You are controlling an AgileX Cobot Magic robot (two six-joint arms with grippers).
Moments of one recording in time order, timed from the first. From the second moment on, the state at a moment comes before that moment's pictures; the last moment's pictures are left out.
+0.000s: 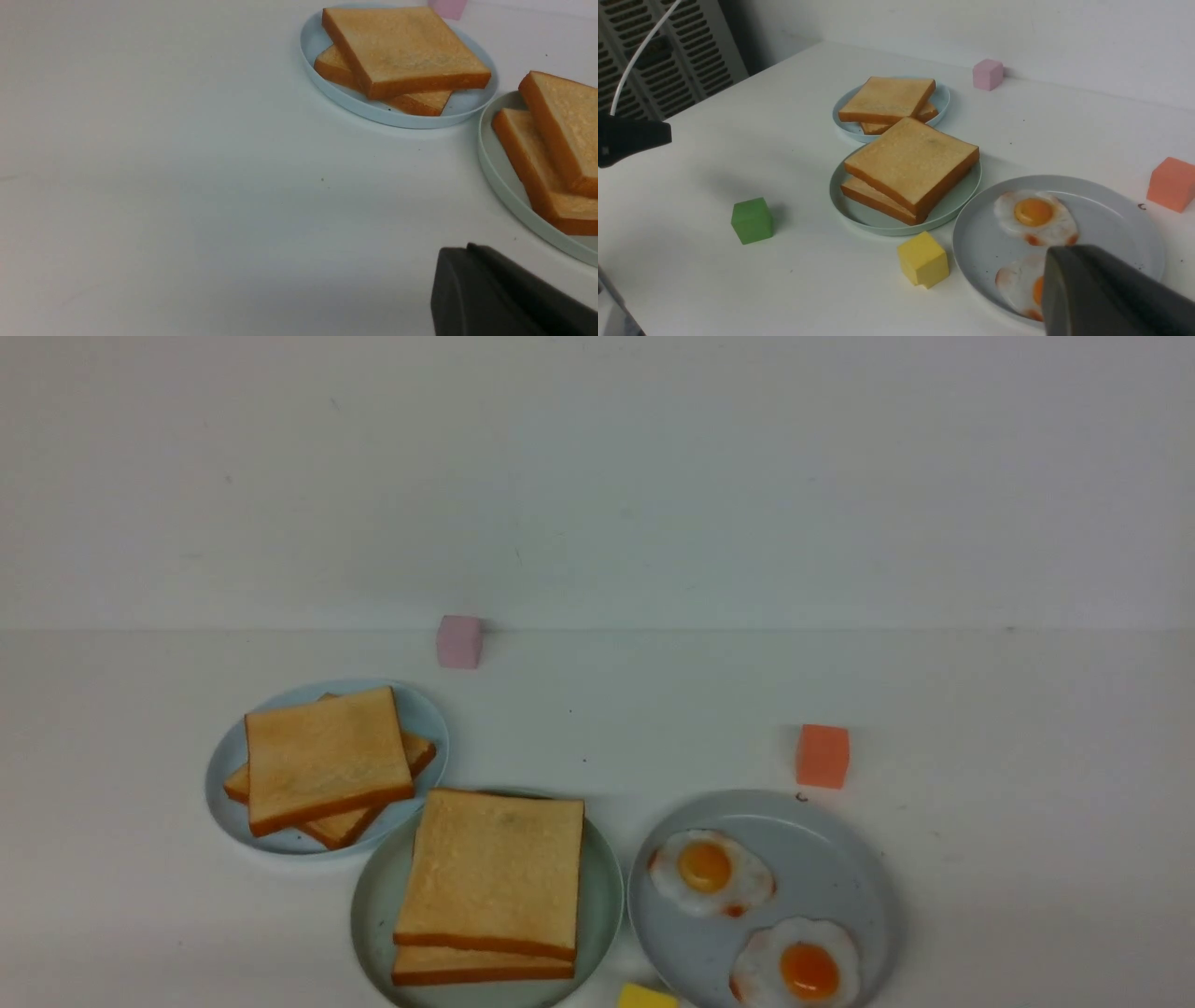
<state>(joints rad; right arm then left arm) 0.79 0.15 -0.29 -0.07 0.44 0.20 -0.12 -0.01 0.03 0.14 0.41 -0.32</state>
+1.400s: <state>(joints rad) 0.01 -0.01 0.01 -0.07 0.41 0.16 -0.12 -0.01 0.03 0.14 0.40 -0.32</state>
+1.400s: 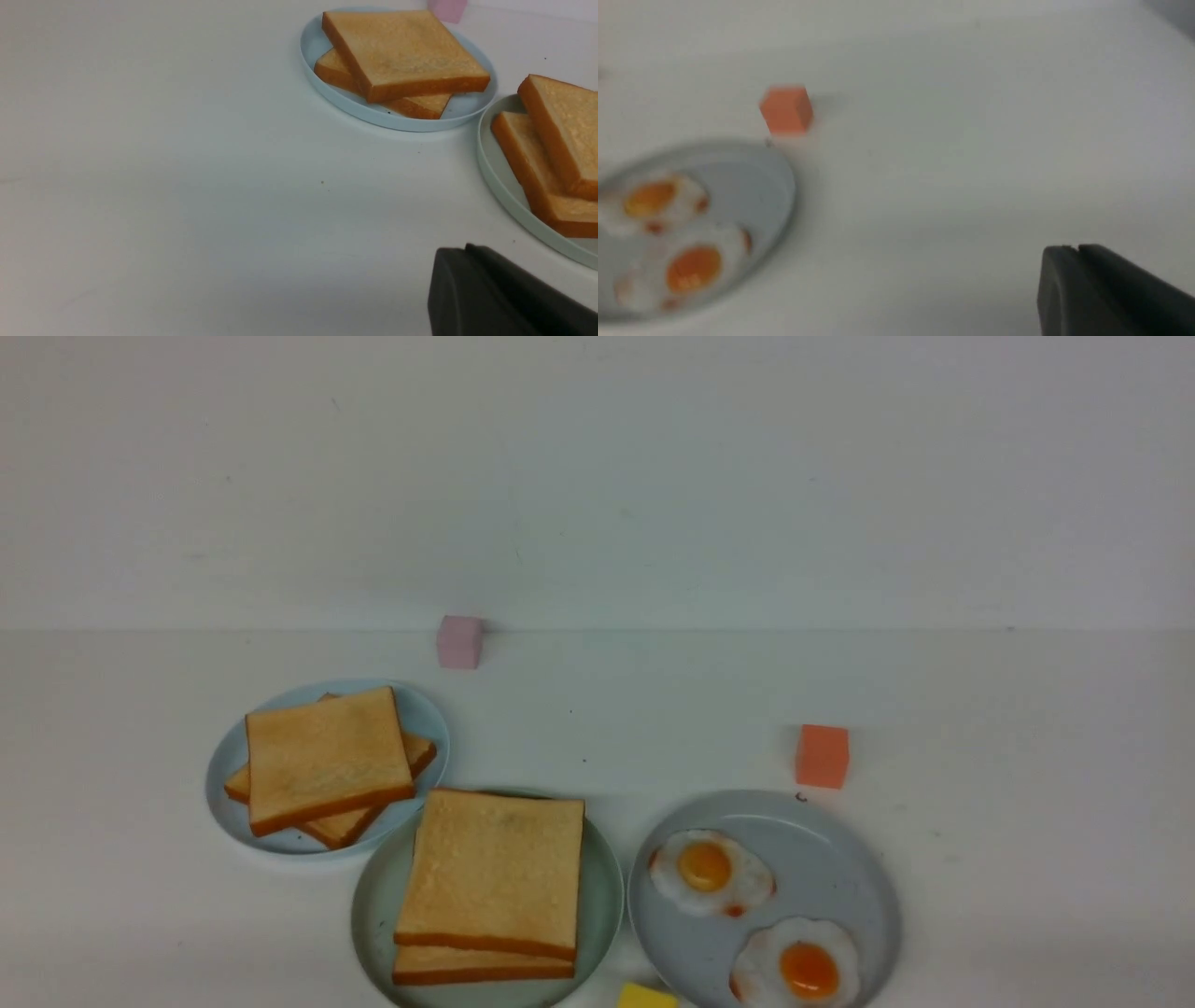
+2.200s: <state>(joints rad) 0.01 -0.01 0.02 0.03 0.39 -0.02 -0.12 -0.01 0.03 0.14 0.40 -0.32</state>
